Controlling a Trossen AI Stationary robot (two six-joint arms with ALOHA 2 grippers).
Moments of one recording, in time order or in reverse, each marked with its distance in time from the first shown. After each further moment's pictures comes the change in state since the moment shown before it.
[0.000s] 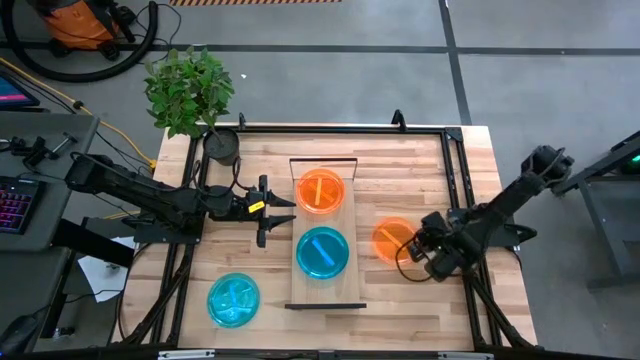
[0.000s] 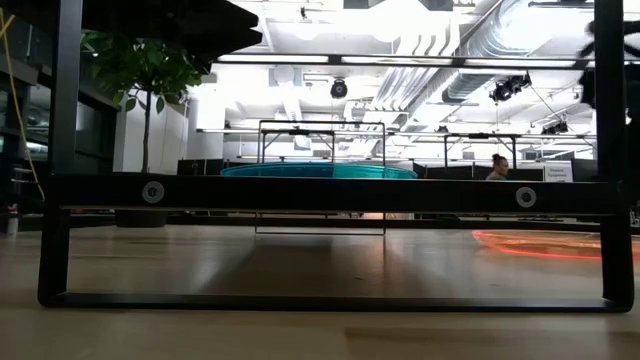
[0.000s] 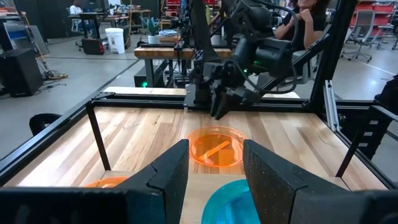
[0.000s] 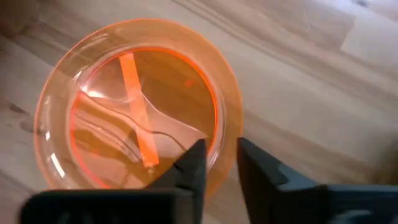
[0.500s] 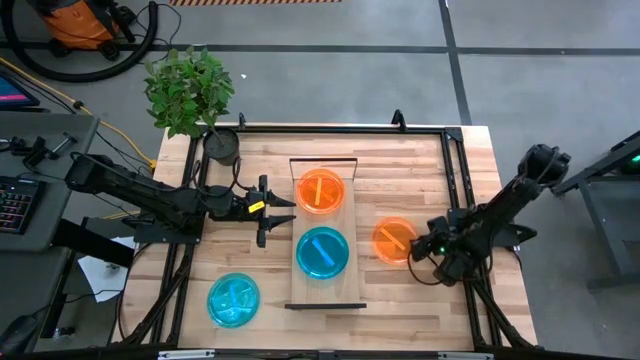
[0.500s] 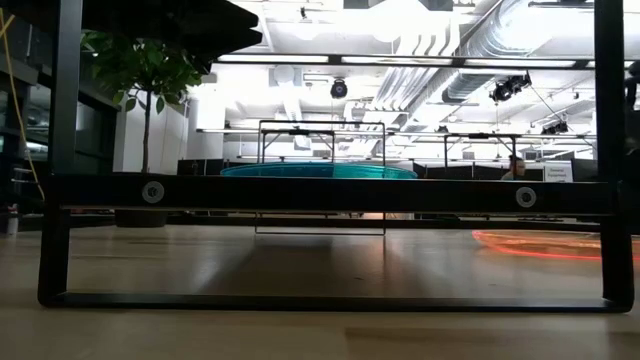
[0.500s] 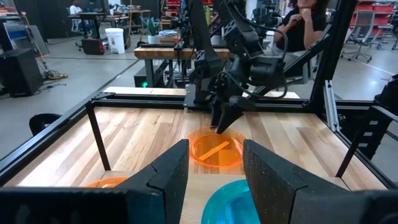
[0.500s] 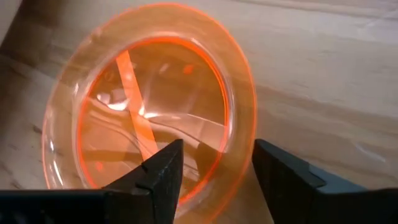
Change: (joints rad) left arm 0.000 0.000 0.000 0.001 0.000 0.000; right arm 0.097 0.013 -0.245 0.375 0.126 0.251
